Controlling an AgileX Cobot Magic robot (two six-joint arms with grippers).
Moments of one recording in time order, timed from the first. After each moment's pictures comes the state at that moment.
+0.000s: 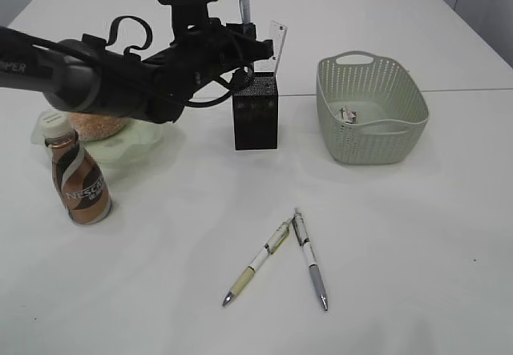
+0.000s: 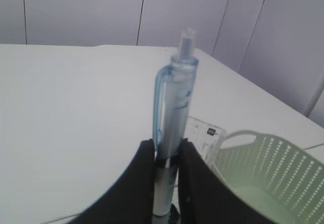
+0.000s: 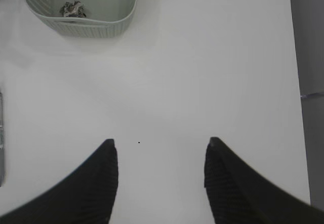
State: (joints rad) left arm -0.53 2.22 -1.49 -0.14 -0.57 -0.11; right arm 0.17 1.30 -1.40 -0.26 1.26 0.17
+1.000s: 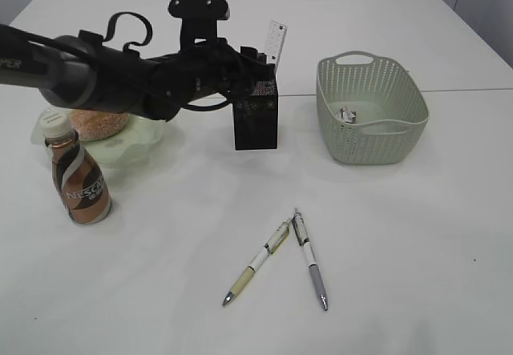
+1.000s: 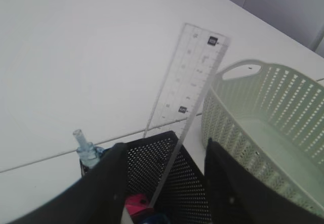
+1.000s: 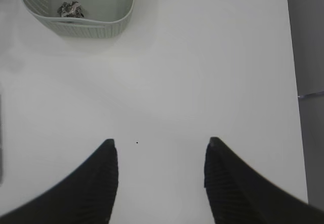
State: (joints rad) left arm -0.53 2.21 -1.49 -0.08 -0.37 -0.13; right arm 0.17 1.30 -1.40 -0.26 1.26 0.17
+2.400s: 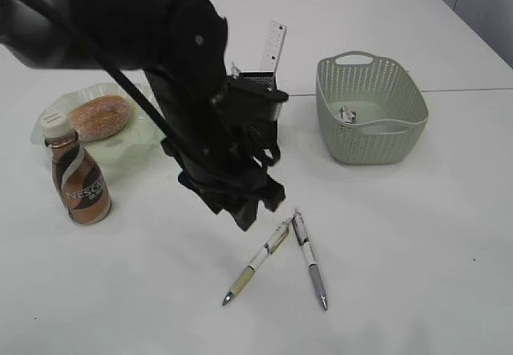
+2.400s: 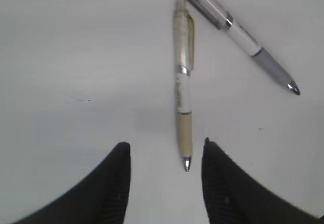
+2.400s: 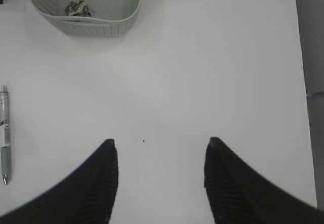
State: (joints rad) left arm -0.74 1.98 -1.49 -0.05 0.95 -0.10; right arm 0.17 1.30 -1.40 -0.24 1.26 0.17
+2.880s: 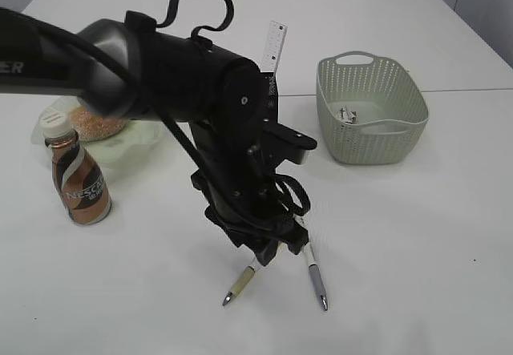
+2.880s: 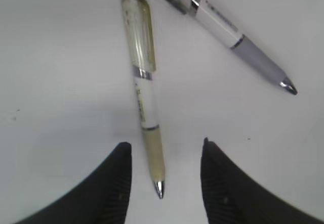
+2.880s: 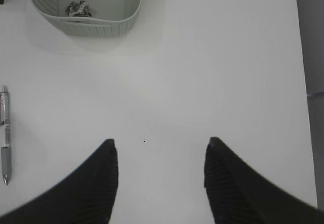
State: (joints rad) left arm -0.81 2.09 -1.49 -0.05 0.90 -0.10; right arm 0.17 1.30 -1.40 -0.24 1.26 0.17
